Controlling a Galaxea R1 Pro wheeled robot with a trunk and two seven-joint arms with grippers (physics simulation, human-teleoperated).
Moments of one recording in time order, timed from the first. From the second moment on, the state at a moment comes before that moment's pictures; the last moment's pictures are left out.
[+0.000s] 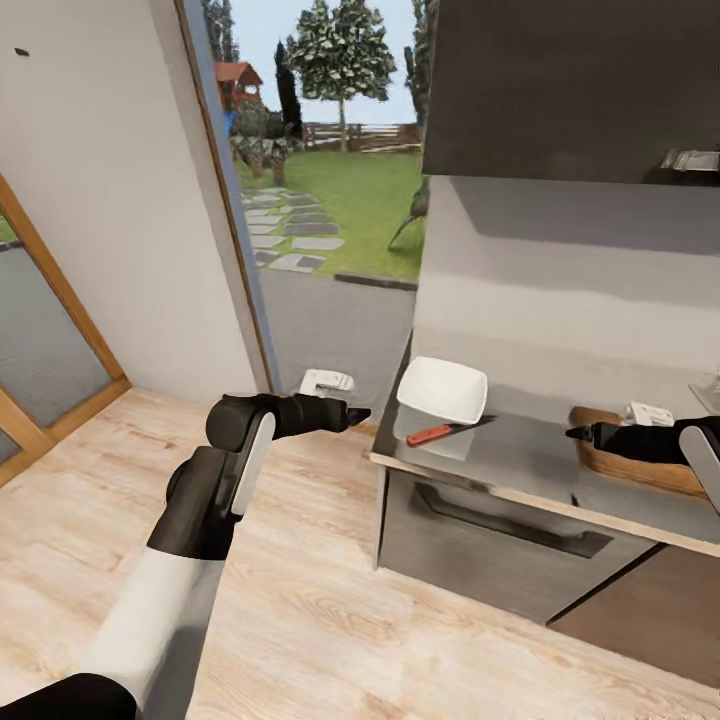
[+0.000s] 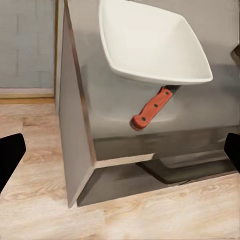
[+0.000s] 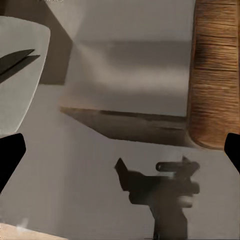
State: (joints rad) left arm -0.83 -0.15 -0.17 -1.41 0.02 1.01 -0.38; right arm -0.85 -0.57 -0.03 -1.00 -0.48 0.96 0.24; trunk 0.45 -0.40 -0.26
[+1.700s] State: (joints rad) left arm -0.76 -0.16 -0.16 -1.41 0.03 0.97 -0.40; right arm -0.78 -0.62 -0.01 -1.05 -0.50 0.97 0.11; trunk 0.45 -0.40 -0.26
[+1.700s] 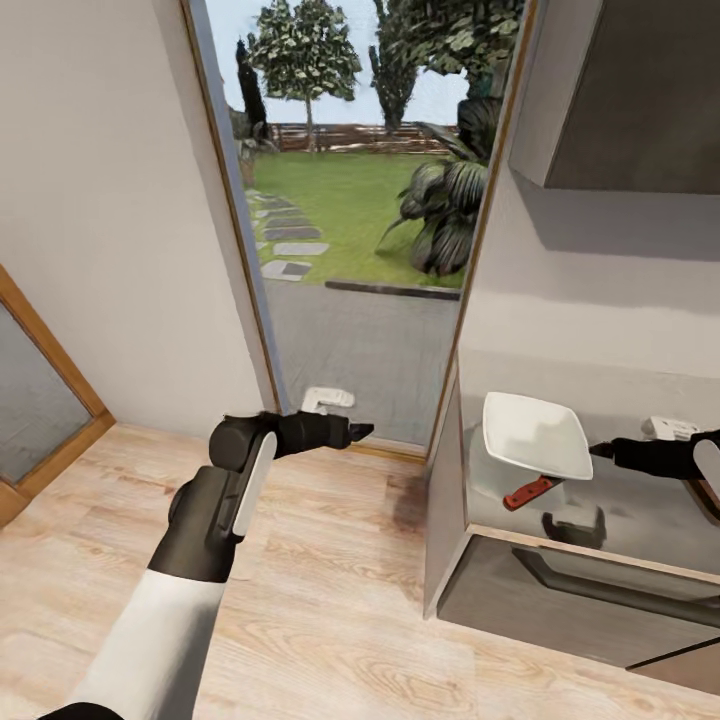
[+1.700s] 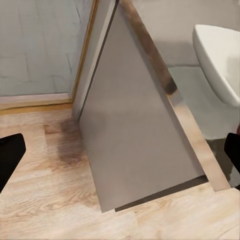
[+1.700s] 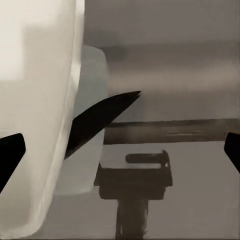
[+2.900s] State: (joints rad) left arm -0.72 -0.16 -0.15 -1.54 0.03 0.96 -0.39; right arm -0.77 -0.62 -0.12 -1.28 -0.50 0.99 0.11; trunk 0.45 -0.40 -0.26
